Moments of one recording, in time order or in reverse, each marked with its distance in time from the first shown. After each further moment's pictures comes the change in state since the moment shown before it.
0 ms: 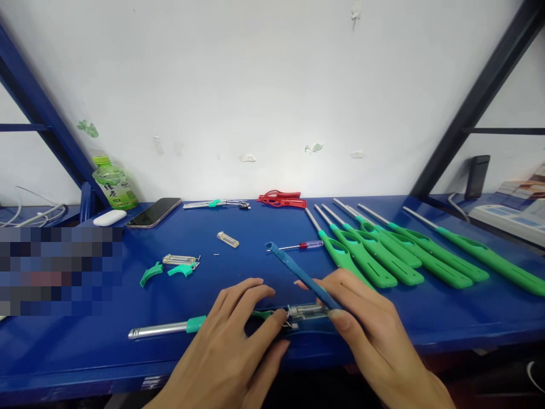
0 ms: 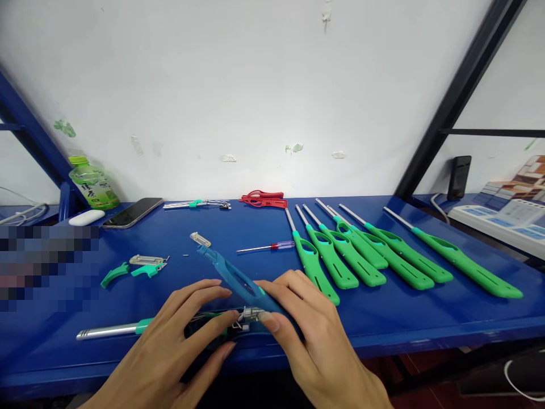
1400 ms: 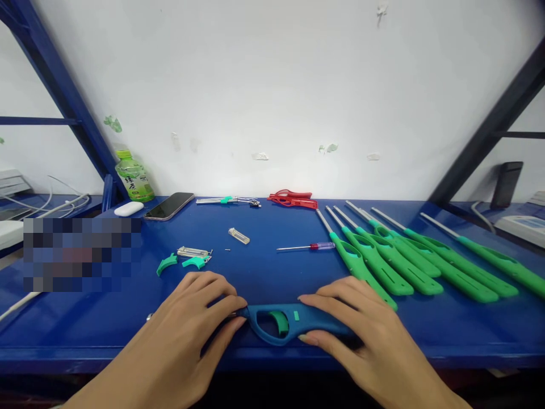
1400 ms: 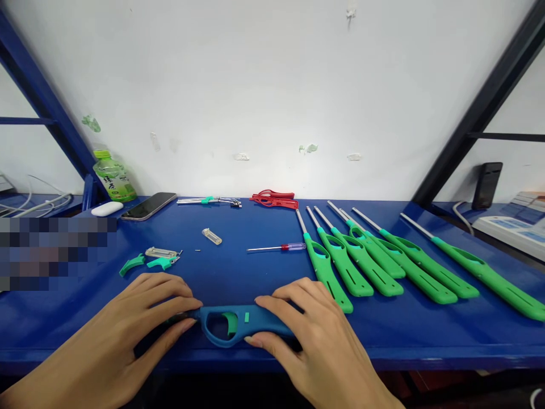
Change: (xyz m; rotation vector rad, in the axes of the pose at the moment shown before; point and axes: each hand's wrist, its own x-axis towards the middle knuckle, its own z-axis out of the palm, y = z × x) left_hand -0.017 -0.036 -0.044 0.031 -0.156 -0.151; right_hand -0.002 0.005 0.009 -0.368 -0.109 -0.064
